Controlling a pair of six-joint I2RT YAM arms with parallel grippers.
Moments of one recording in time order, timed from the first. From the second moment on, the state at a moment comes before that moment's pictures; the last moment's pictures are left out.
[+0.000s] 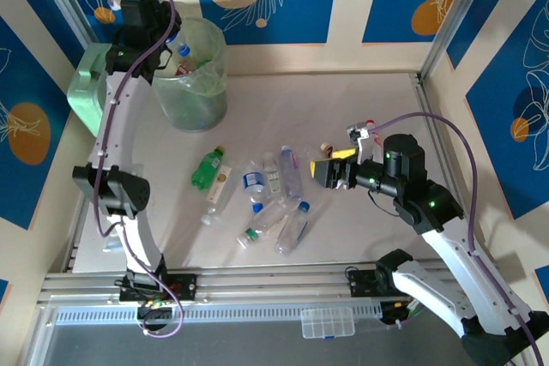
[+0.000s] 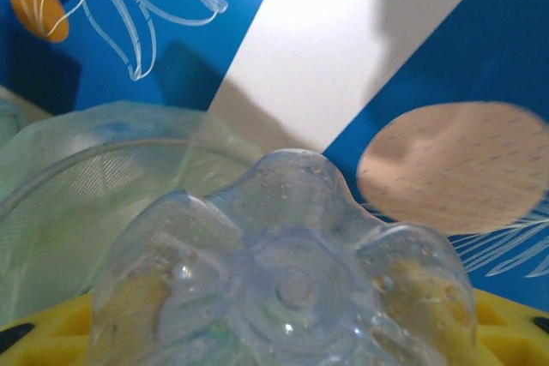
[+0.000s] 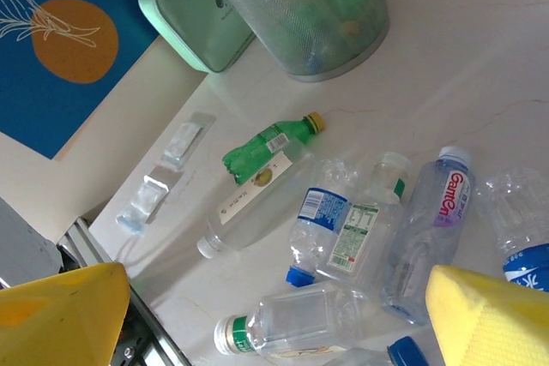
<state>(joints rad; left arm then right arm) -0.13 1.93 2.29 -0.66 -0.24 -0.61 0.47 0.76 0.94 -0.60 -0.40 0.37</state>
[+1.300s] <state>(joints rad) -0.05 2.26 2.50 -0.89 -0.26 -0.68 0.47 0.87 0.95 -0.59 -0.36 0.37</state>
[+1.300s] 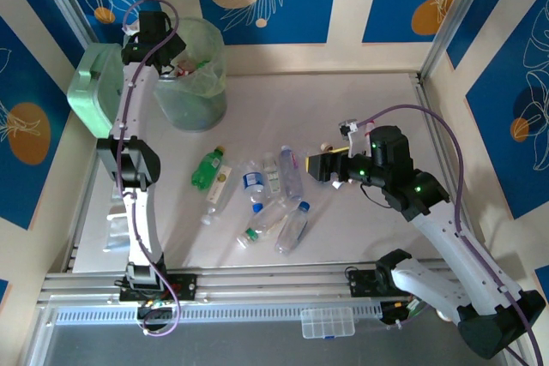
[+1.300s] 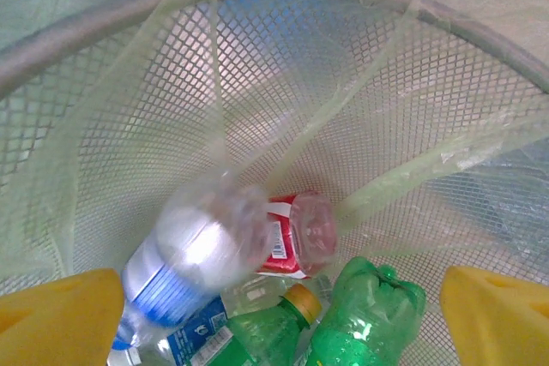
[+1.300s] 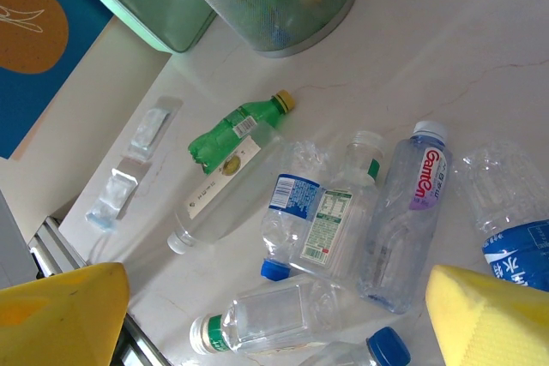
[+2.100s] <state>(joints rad) -0.13 1.96 2.33 -0.82 -0.05 -0.62 0.47 0.78 1.00 -0.65 -0.39 0.38</state>
